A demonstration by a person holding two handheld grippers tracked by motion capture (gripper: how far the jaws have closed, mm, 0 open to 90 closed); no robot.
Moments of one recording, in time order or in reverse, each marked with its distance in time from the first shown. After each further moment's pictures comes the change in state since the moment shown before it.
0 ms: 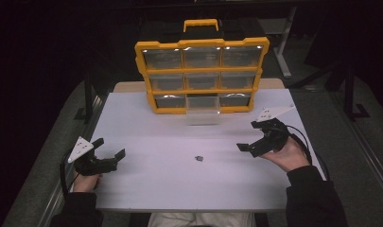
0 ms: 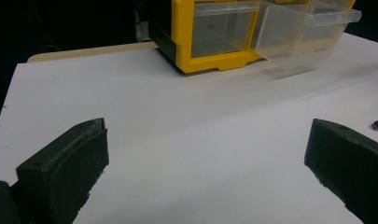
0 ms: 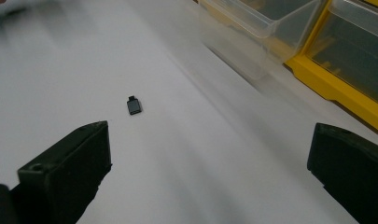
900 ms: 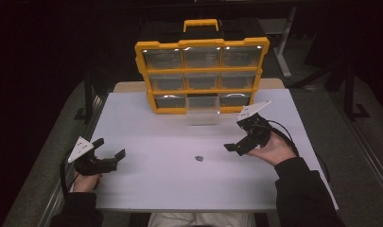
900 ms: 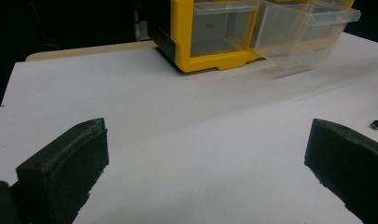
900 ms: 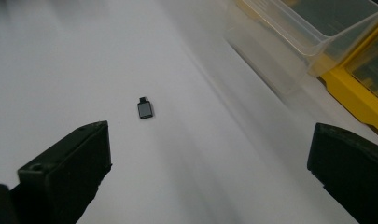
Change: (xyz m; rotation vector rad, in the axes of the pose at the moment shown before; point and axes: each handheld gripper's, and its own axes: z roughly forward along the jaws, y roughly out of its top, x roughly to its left) left arm 0.000 0.000 0.000 0.004 -0.004 -0.003; right arm 0.012 0.028 0.032 0.104 0.043 -0.077
